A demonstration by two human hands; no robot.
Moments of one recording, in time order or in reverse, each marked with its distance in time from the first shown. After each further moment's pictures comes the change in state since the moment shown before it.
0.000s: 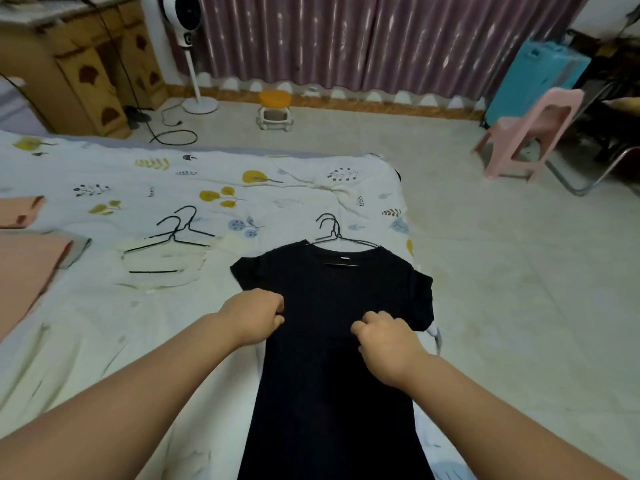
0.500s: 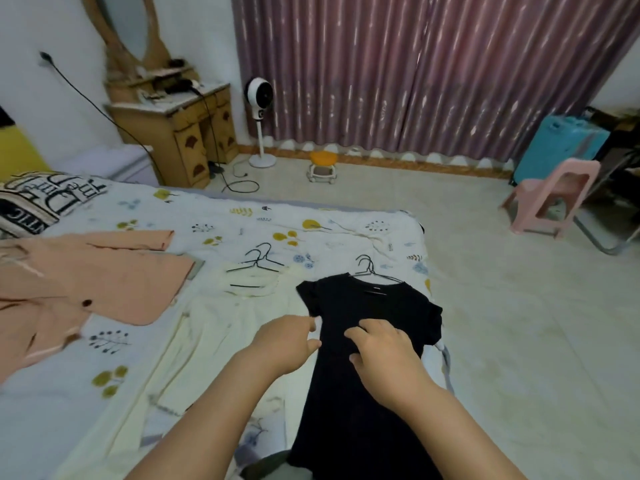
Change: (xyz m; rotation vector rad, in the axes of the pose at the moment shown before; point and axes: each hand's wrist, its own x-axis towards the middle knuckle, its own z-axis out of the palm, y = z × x) left_hand -0.263 0.037 -0.085 -0.195 0.120 -0.114; right_hand -0.207 -0.129 -0.145 0.153 0.186 -0.066
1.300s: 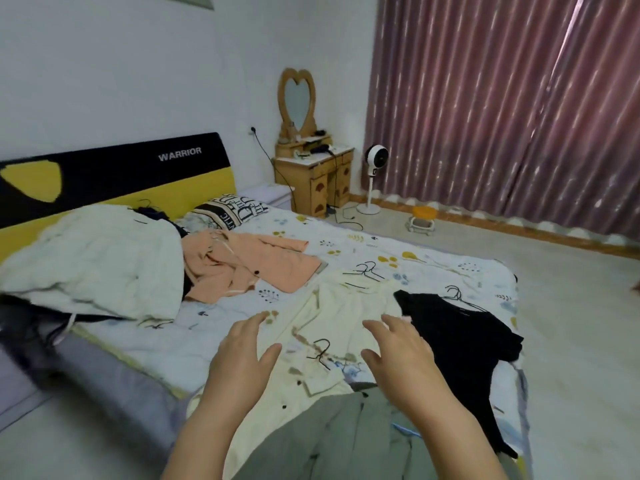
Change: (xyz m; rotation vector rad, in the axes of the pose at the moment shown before) left_hand -0.455 -0.041 0.044 -0.434 0.770 -0.447; right_hand -0.302 -0.184 -0.040 0.176 0.134 -0.227
